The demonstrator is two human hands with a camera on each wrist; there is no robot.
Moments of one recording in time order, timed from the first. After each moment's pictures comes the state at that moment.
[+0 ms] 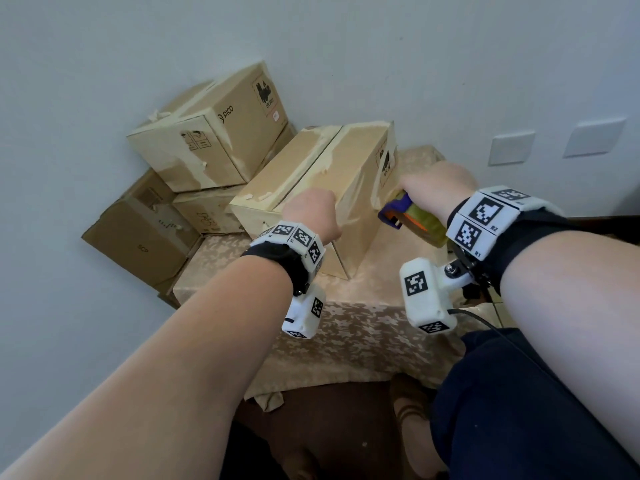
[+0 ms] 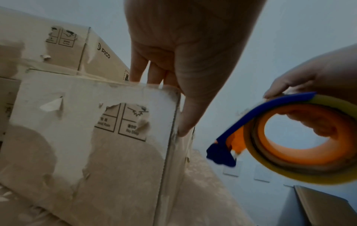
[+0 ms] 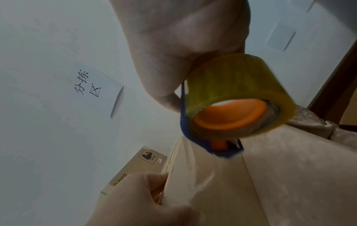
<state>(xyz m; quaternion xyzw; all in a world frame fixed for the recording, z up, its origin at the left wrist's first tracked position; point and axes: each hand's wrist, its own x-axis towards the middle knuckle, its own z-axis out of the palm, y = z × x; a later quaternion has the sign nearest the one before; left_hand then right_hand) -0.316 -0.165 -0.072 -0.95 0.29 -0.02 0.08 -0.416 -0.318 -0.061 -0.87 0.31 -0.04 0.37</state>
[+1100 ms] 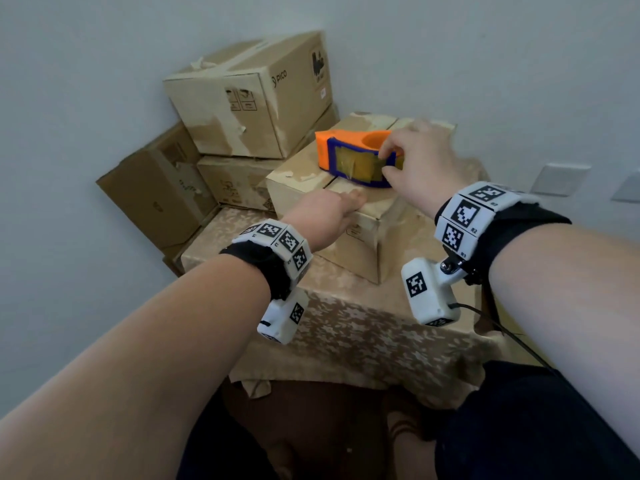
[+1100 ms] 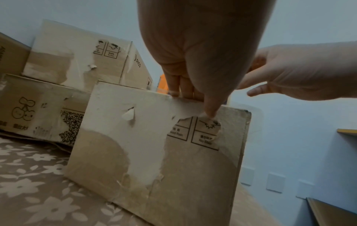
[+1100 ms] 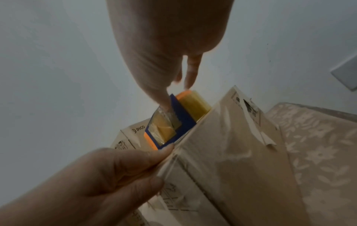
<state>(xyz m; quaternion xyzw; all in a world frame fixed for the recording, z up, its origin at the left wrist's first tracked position) -0.272 -0.090 -0.085 -0.90 0.44 -0.02 0.01 -0.334 -0.256 -0.053 -0.94 0.07 -0.24 0.24</state>
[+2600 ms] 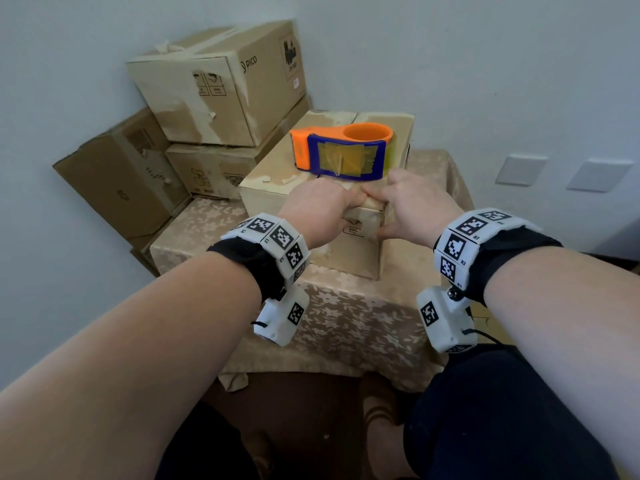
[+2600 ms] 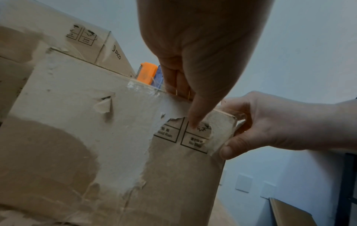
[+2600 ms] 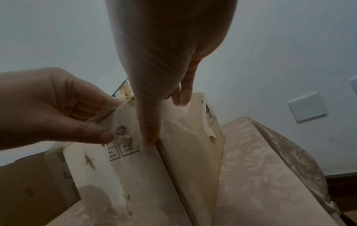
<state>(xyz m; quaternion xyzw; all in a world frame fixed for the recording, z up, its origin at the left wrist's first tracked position) -0.327 -0.119 -0.078 -0.90 0.43 -0.07 0.05 -0.390 -0.278 -0.093 -1.00 -0.02 -0.06 0.06</state>
